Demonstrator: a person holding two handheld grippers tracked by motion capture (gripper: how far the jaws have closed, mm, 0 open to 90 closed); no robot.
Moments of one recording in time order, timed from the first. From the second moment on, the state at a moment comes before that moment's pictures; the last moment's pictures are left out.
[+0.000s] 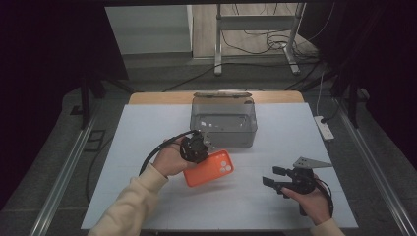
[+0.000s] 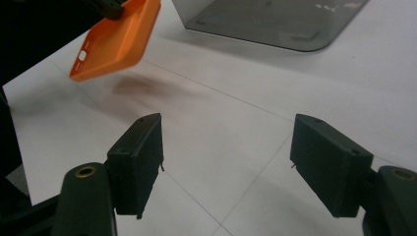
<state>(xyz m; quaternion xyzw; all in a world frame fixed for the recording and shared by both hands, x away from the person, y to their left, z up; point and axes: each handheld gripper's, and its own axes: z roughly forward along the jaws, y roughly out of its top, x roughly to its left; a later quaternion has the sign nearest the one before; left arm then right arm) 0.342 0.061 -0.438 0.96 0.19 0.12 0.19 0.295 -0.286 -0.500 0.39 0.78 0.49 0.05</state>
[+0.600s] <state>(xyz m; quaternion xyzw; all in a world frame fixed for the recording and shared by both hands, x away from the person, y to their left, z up) 0.335 0.054 -0.437 0.96 0.15 0.13 0.20 0.321 -0.252 -0.472 0.34 0.81 0.48 -0.01</state>
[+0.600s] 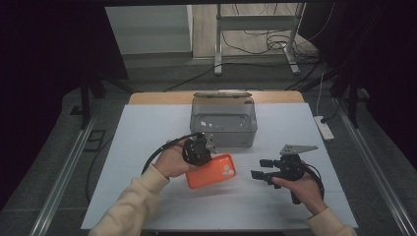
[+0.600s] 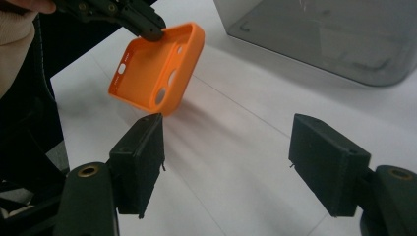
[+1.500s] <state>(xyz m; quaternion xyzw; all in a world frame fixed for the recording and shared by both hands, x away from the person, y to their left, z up) 0.333 0.034 -0.439 0.96 0.14 0.12 0.20 0.335 -0.219 -0.478 0.35 0.81 0.47 -0.04</state>
